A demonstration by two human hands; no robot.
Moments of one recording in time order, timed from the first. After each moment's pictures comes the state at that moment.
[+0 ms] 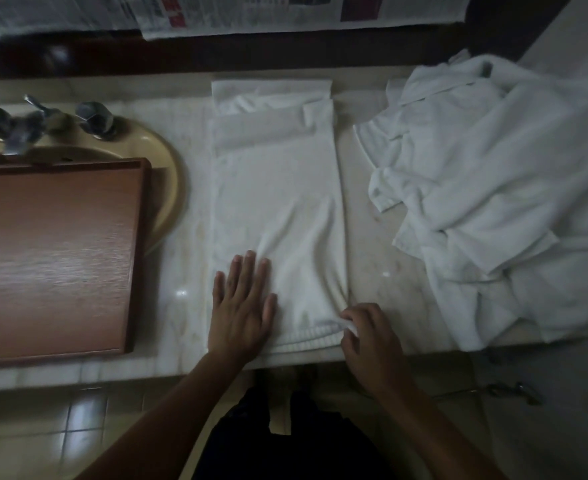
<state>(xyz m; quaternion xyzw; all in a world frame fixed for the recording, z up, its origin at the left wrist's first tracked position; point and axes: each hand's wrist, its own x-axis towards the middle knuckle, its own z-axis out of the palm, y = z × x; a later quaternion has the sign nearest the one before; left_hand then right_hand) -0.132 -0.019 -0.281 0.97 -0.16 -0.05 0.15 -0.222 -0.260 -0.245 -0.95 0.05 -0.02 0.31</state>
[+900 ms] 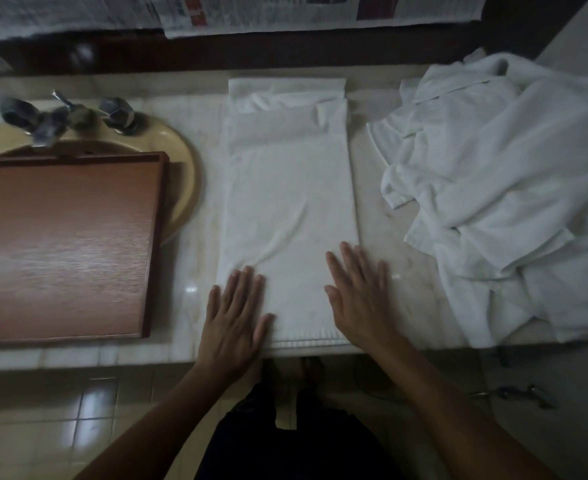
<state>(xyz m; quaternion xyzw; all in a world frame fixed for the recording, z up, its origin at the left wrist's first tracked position) -0.167 0.023 -0.275 0.97 -0.18 -0.09 0.16 -0.162 -0.251 -0.277 -0.99 -0.03 0.07 0.09</state>
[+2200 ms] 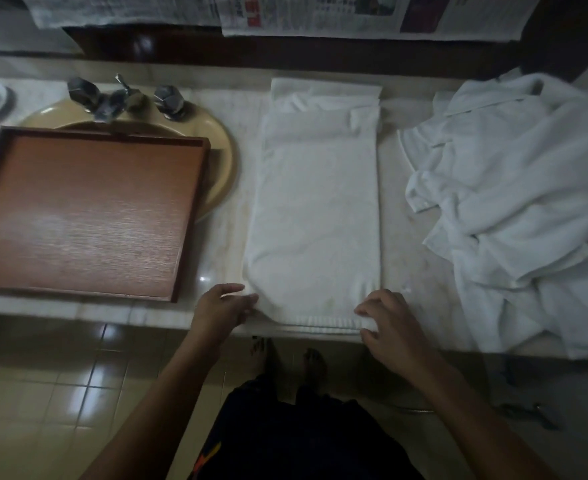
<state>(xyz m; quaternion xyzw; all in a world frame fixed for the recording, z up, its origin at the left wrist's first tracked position) -0.172 0.049 -0.218 0.72 0.32 -0.21 0.58 -0.212 -0.275 -0.230 -0.95 -0.07 0.14 0.26</state>
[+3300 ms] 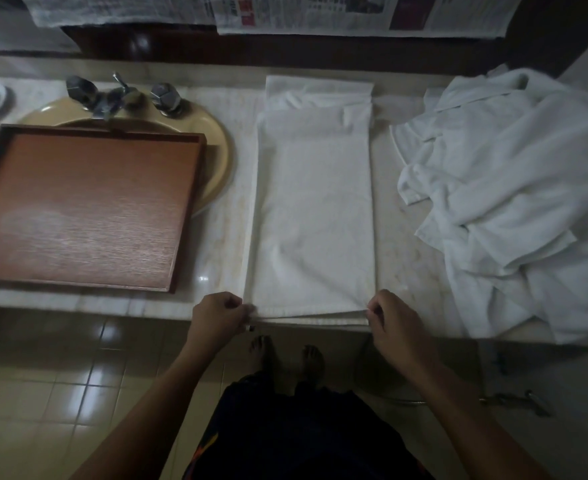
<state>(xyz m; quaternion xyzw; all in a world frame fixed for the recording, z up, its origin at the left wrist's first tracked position) -0.196 0.049 -0.215 0.85 0.21 -0.22 0.43 -0.233 -0.281 -0.230 -0.95 0.05 0.14 0.29</state>
